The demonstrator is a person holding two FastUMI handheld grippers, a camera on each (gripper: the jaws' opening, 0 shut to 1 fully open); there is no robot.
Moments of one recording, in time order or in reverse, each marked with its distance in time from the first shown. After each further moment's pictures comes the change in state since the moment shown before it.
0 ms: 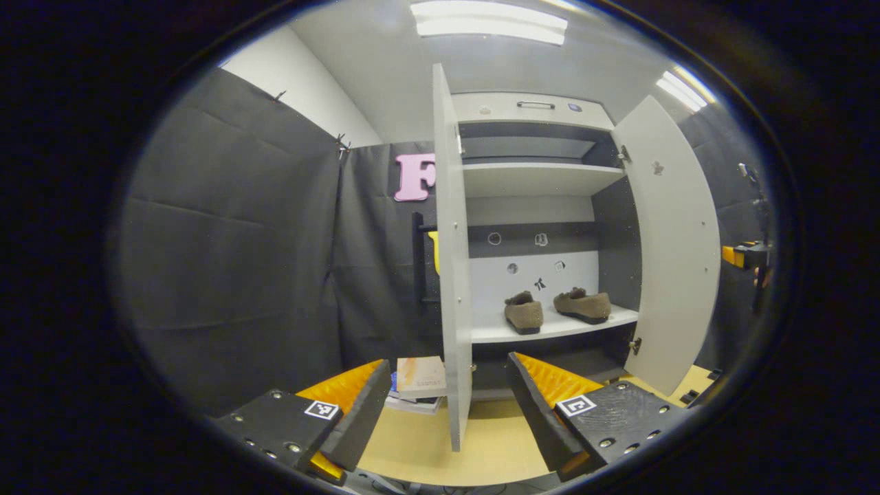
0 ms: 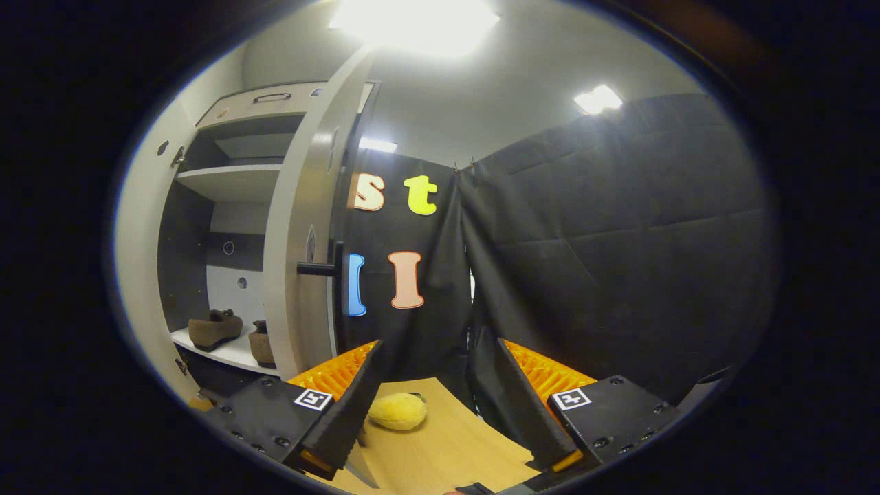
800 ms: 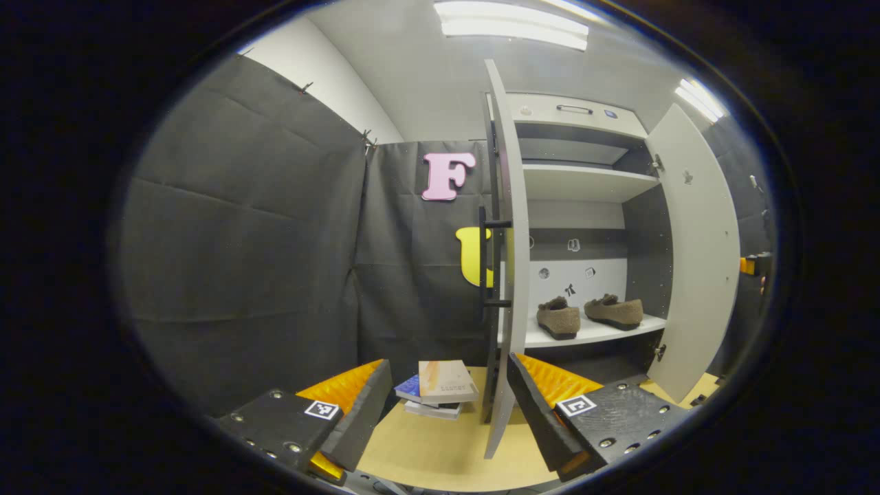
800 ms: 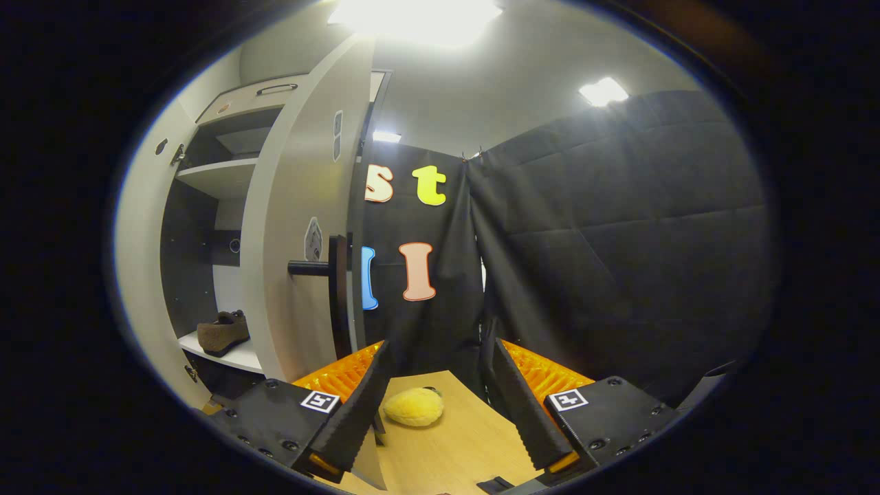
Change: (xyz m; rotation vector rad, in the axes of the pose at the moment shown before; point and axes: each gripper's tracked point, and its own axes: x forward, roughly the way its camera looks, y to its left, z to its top) left arm 0.028 0.061 -0.010 -0.054 -0.011 0.048; right arm -0.005 0.048 -0.004 -0.003 0.041 0.050
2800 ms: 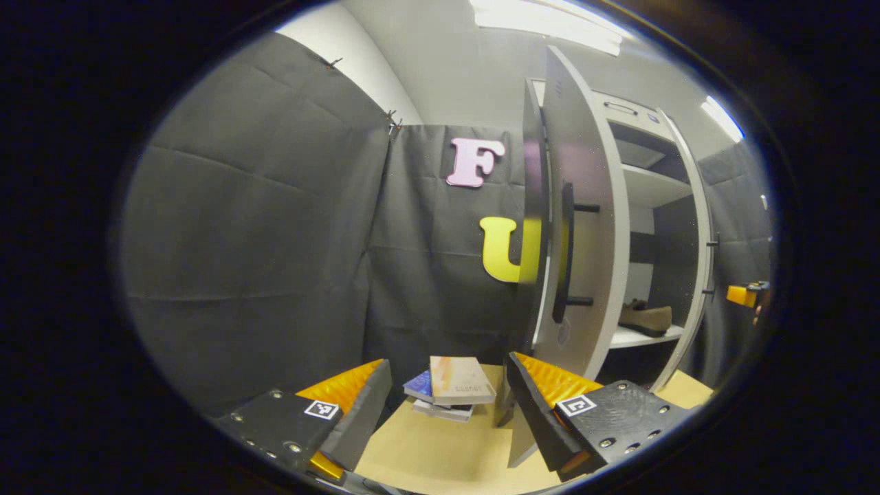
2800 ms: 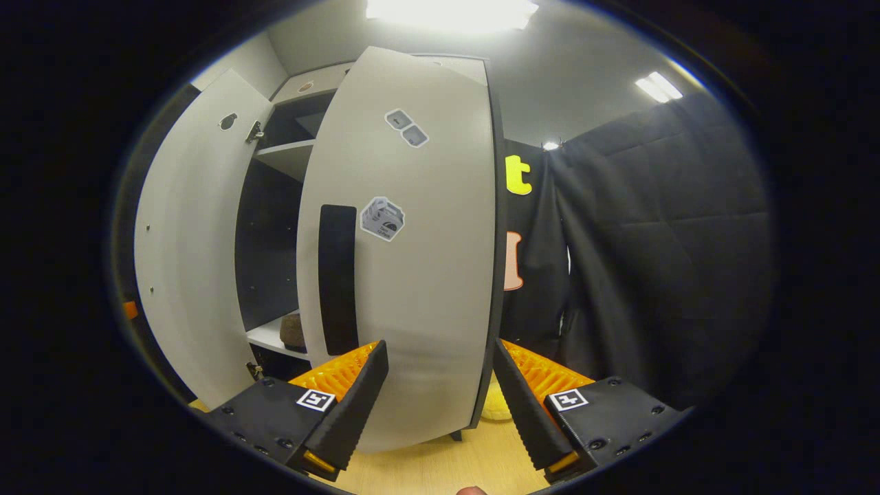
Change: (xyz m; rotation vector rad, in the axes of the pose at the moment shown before) left arm 0.026 0.060 -0.018 -0.089 0.026 0.057; right arm -0.019 0.137 -0.037 -0.054 0.030 0.274
